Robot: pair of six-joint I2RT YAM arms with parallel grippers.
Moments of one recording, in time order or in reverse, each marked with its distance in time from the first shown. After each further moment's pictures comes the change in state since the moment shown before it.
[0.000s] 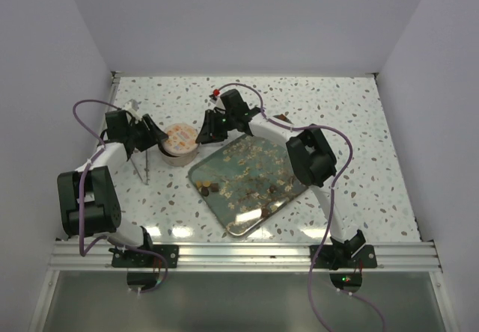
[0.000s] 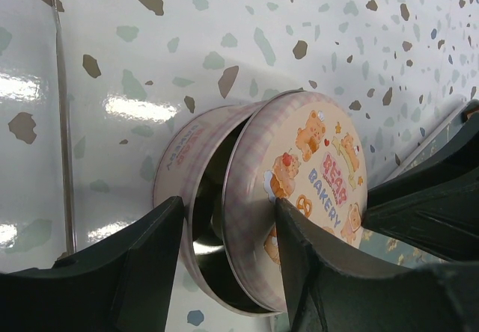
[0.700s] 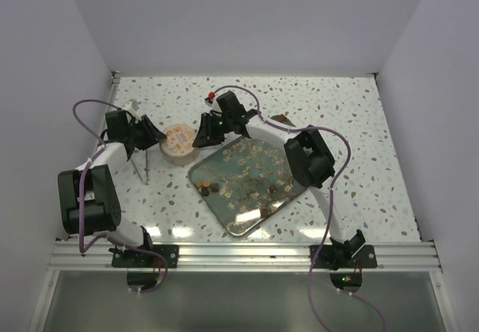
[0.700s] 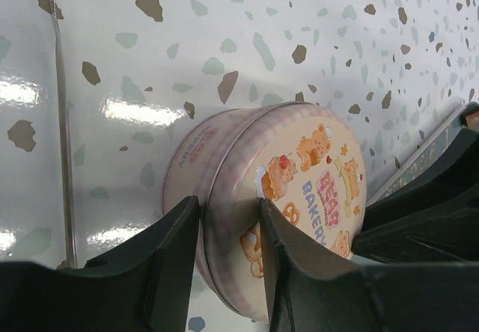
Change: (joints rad) left arm 0.002 0.012 -0.002 0.022 0.007 -0.001; right arm 0.025 0.001 0.002 -0.004 -0.014 -0.008
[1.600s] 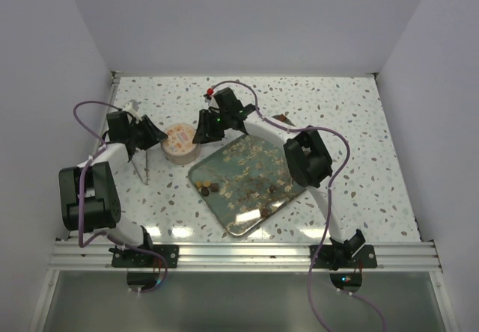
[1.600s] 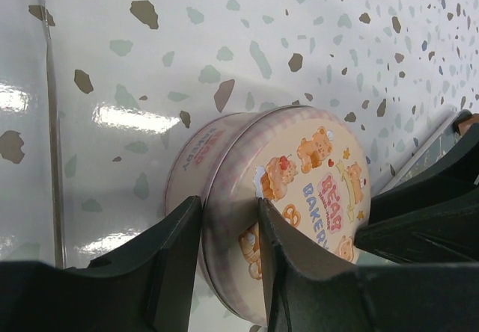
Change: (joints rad) left arm 0.000 0.028 -0.023 0.073 -0.009 -0.024; right arm 0.003 0.028 0.110 -0.117 0.082 -0.047
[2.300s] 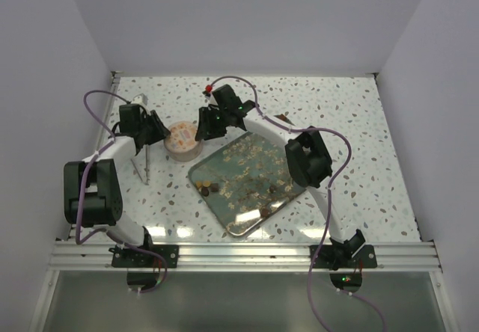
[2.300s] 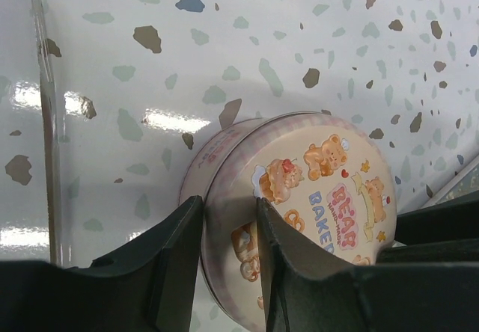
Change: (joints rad) left arm -0.106 0.036 0.085 -0.072 -0.190 0.032; right arm 0.002 0.001 0.069 -0.105 0.106 -0.111
